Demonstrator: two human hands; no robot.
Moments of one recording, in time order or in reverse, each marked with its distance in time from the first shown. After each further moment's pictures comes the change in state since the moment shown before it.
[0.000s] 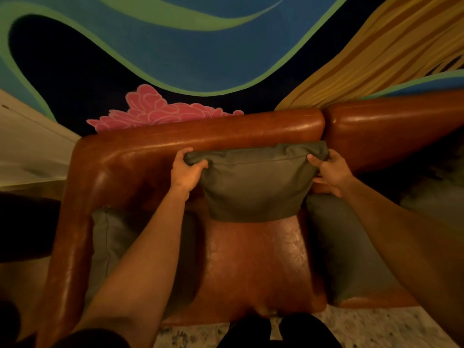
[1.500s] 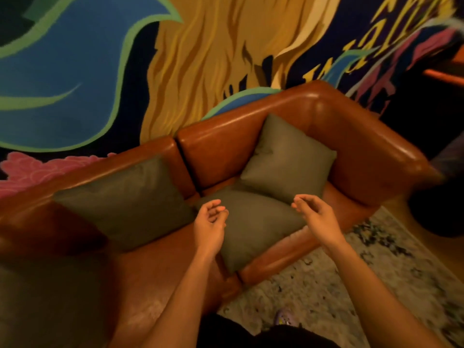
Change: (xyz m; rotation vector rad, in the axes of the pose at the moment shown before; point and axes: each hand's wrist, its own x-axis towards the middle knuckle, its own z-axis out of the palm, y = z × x) left_hand -0.477 -0.055 0.318 -0.166 -0.345 0.364; right_hand -0.296 0.194 -0.399 0.206 0.326 -0.333
